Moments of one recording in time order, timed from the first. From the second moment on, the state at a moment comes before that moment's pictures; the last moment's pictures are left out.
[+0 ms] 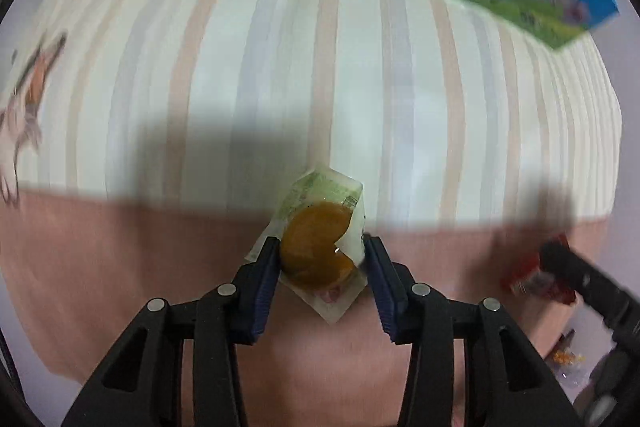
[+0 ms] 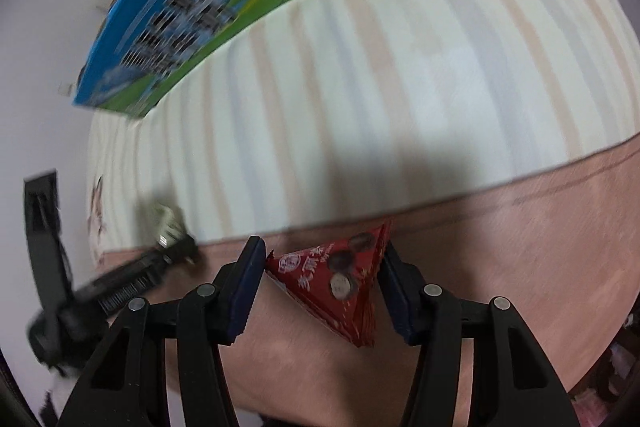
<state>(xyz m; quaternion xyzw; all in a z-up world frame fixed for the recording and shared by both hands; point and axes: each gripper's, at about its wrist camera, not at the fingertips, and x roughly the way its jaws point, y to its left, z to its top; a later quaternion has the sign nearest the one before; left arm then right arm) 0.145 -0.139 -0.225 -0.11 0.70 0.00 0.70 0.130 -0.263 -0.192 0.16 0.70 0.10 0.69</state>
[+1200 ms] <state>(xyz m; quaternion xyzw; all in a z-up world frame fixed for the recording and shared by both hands) 0.142 -0.117 -0.249 -0.11 0.69 0.03 0.71 0.105 -0.254 -0.216 0.16 0.70 0.11 0.68</state>
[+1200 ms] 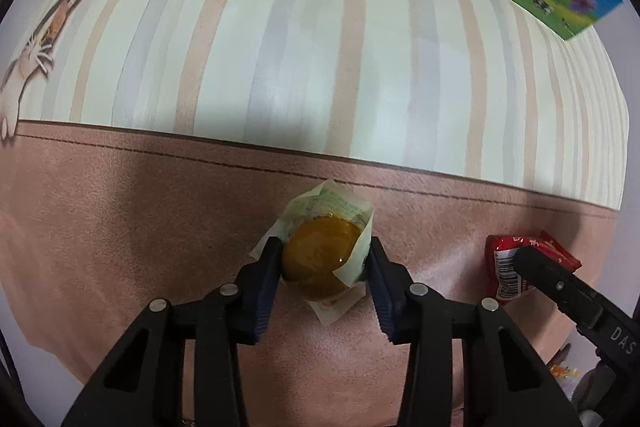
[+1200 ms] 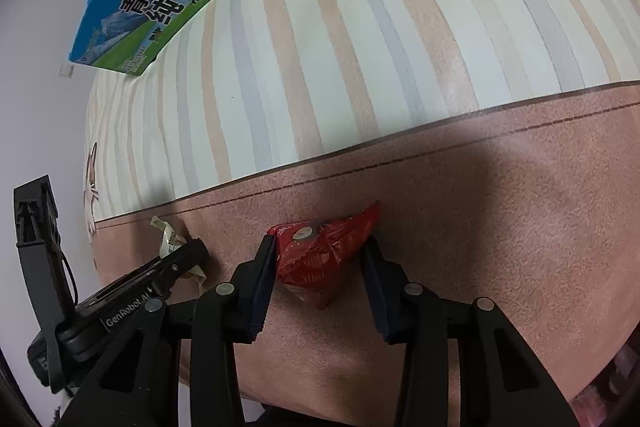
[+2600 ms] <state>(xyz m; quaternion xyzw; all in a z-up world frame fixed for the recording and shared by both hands) 0.302 -0.107 -0.033 -0.12 0.56 -0.08 0.82 0.257 -0.243 -0.030 0.13 0.55 0.19 0.80</state>
